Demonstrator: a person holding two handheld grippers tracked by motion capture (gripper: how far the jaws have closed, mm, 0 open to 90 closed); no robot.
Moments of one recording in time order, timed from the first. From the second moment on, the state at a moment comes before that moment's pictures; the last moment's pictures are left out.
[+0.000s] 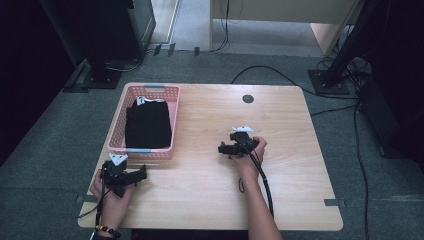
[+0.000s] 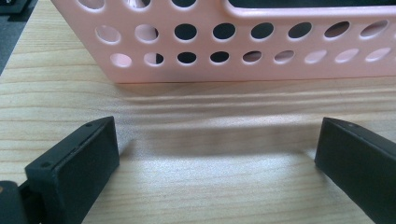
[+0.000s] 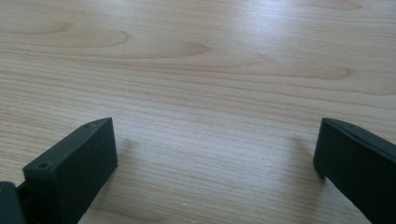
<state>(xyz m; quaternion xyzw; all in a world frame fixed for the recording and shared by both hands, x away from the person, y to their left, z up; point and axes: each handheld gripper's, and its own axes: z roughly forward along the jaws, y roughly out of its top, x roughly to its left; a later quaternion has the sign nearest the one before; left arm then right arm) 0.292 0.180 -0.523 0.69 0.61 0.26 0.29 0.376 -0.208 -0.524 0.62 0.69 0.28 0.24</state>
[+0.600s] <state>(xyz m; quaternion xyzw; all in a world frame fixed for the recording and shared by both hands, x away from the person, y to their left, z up) 0.292 0.180 -0.523 0.69 0.61 0.26 0.29 0.365 -0.231 -0.525 0.63 0.68 0.28 0.25</state>
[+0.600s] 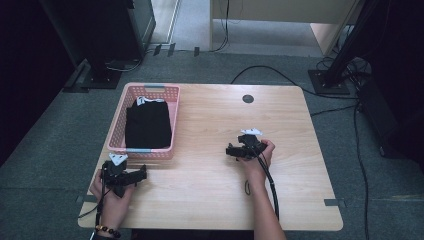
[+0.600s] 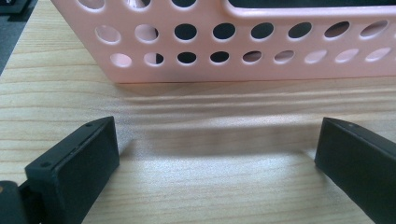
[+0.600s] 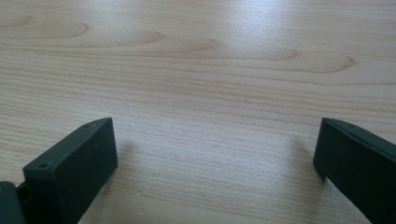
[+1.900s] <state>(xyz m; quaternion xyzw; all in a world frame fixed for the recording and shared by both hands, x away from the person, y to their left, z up) 0.292 0.180 -0.523 0.69 0.61 0.26 0.29 0.345 -0.275 -0.527 0.65 0.66 0.28 0.26</state>
